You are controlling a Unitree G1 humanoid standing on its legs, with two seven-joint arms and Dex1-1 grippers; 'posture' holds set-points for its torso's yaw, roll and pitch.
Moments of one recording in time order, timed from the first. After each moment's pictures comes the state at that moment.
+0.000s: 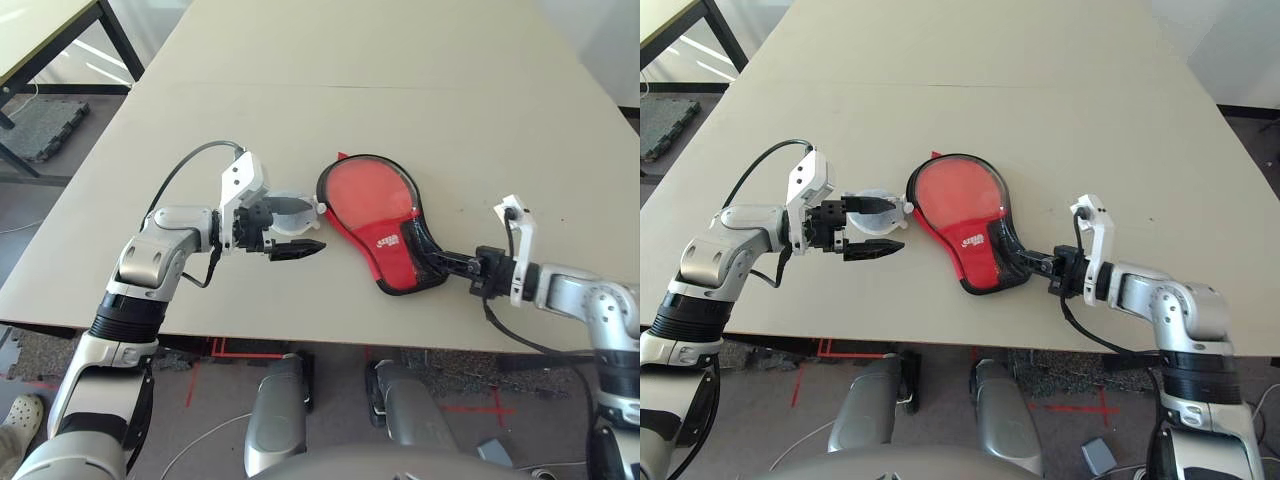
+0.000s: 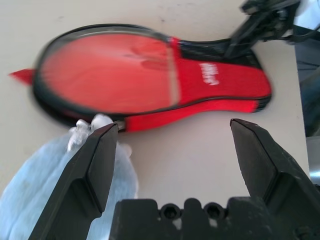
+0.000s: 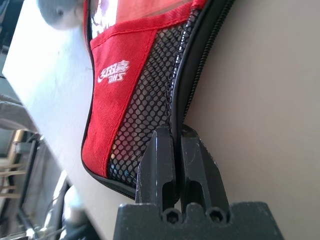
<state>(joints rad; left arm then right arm) -0.51 0.59 -0.10 0.06 -0.37 0.48 -1.18 -0.08 -0.62 -0.27 -0.18 0.79 1.21 0.74</state>
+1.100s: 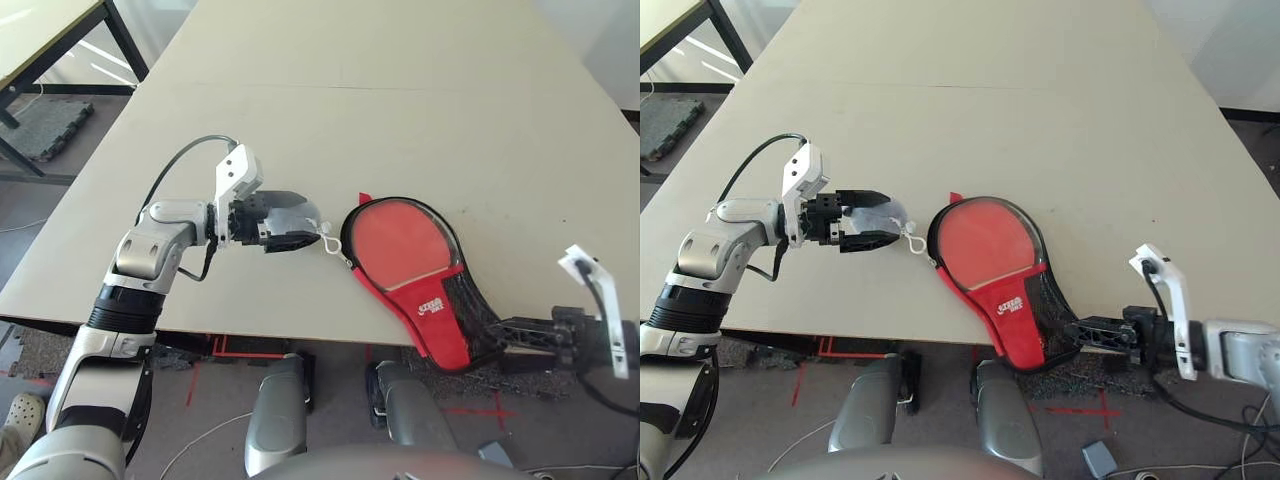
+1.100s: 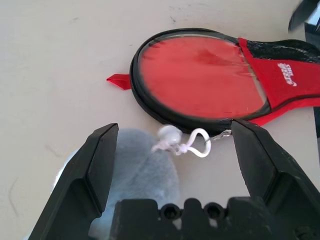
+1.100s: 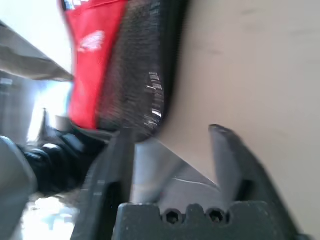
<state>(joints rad) -0.54 0.63 -0.08 0.10 -0.37 0.48 -1.18 0.21 -1.12 -0.37 -0.22 0.81 1.08 1.03</state>
